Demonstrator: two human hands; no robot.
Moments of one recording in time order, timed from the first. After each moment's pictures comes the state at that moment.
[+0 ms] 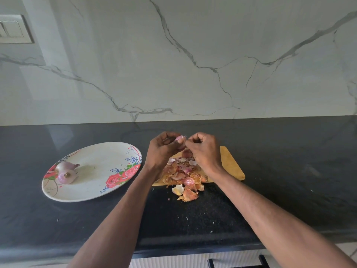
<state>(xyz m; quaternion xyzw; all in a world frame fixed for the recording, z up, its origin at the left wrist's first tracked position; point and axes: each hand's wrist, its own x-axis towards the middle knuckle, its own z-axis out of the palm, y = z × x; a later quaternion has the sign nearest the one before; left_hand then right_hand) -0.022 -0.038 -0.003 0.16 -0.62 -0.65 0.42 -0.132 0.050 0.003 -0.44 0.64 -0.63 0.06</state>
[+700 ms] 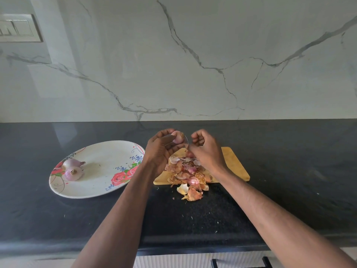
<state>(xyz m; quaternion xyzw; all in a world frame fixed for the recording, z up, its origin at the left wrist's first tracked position) -0.016 -0.052 0.007 0.18 -0.45 -0.77 0.41 -0.137 0.044 0.001 -0.47 0.67 -0.57 0.08</state>
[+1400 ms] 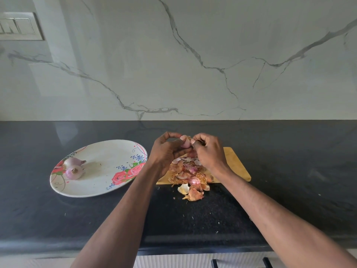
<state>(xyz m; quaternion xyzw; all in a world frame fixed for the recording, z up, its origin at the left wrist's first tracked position) -0.020 -0.043 0.003 0.19 -0.51 -0.75 0.38 -0.137 0.044 0.000 -0.47 0.67 -0.57 0.07</state>
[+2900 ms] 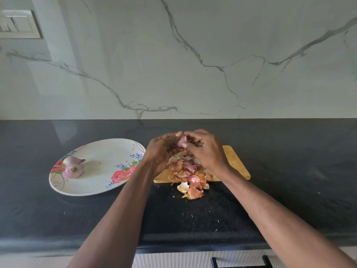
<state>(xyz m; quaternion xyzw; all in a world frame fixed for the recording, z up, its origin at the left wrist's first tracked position) -0.017 -0.053 0.004 0.21 -0.48 -0.77 0.36 -0.142 0.044 -0.003 -0.56 0.64 -0.53 -0.01</state>
